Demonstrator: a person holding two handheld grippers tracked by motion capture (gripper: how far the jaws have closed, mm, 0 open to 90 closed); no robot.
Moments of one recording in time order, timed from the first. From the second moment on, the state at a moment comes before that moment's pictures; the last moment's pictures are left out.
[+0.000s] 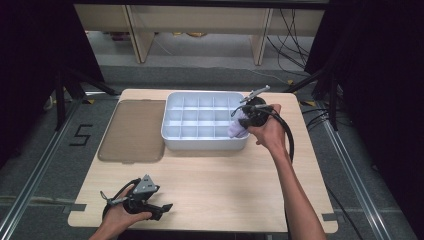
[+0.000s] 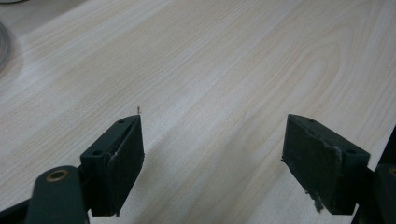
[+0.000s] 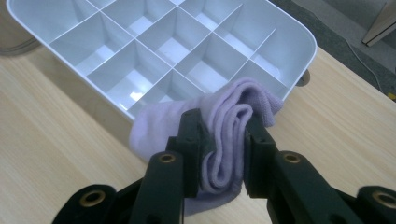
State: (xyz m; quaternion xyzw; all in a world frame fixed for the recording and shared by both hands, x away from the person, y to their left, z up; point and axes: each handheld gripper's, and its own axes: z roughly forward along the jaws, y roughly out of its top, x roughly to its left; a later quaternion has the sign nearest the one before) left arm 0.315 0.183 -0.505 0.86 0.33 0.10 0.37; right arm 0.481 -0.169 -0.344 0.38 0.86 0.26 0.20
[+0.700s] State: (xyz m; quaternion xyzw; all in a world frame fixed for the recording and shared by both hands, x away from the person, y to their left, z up) left arm 0.315 0.184 -0.505 0.86 0.33 0.10 0.37; right arm 0.510 -0.167 -0.364 0.41 0.86 0.23 0.19
